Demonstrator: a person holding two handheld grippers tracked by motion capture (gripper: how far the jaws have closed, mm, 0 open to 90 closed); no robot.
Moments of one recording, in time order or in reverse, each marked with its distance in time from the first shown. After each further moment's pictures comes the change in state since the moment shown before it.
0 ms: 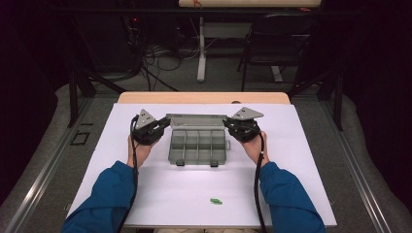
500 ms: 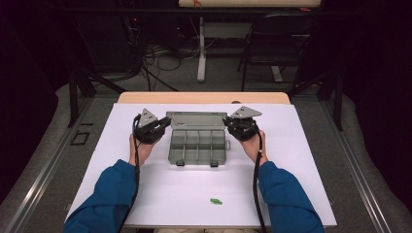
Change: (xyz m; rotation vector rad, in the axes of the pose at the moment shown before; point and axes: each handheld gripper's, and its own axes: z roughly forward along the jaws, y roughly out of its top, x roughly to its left) left arm 0.003 -0.003 0.011 0.028 0.017 -0.003; right arm -0.003 -0.002 0.009 0.015 -0.019 0.017
